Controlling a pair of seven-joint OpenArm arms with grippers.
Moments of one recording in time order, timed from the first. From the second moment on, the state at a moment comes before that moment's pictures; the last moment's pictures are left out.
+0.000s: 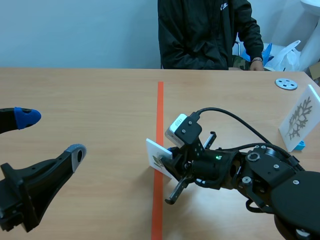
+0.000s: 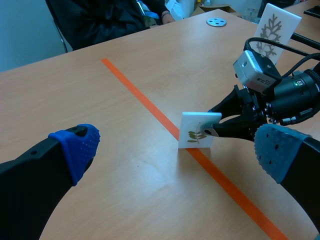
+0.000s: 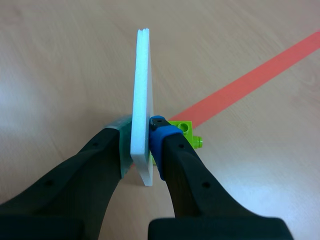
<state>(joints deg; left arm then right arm) 46.7 -32.4 -8.6 119.5 -21.3 -26.4 -9.3 1.5 13.4 -21.8 68.2 -9.2 33.9 10.0</state>
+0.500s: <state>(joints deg) 46.7 -32.4 -8.6 119.5 -21.3 -26.4 -9.3 -7.5 13.7 -5.9 83.4 -9.1 34.0 8.9</state>
